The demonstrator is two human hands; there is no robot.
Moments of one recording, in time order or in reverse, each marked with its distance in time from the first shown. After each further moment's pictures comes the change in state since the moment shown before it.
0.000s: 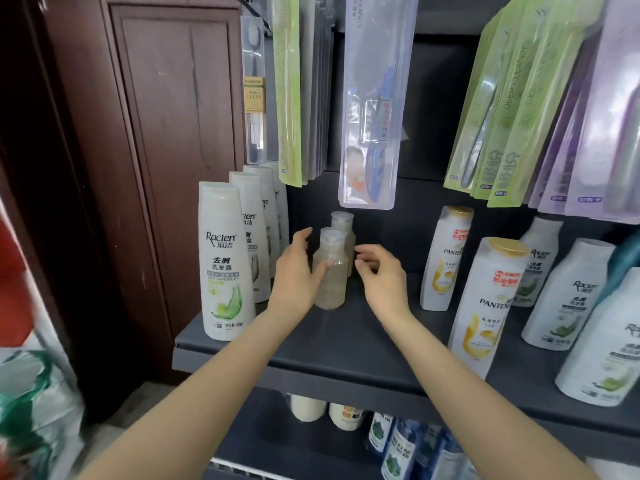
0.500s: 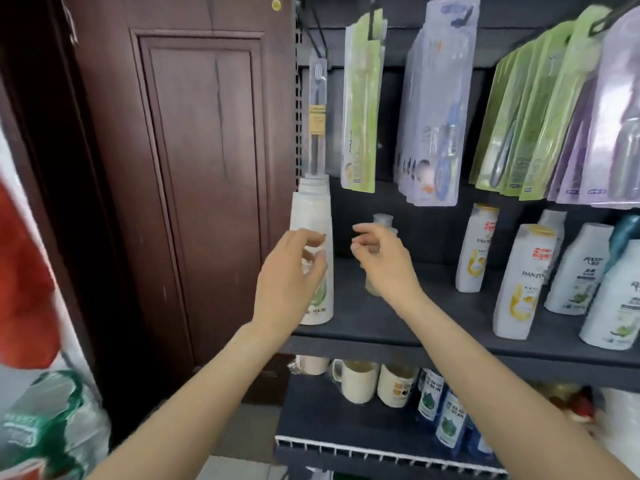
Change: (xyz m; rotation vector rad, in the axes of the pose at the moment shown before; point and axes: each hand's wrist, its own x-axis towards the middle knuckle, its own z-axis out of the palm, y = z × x) left_hand -0.061 -0.011 -0.154 0.069 0.131 0.329; right_hand -0.074 -0.131 0.057 -0.052 -0.047 -0.064
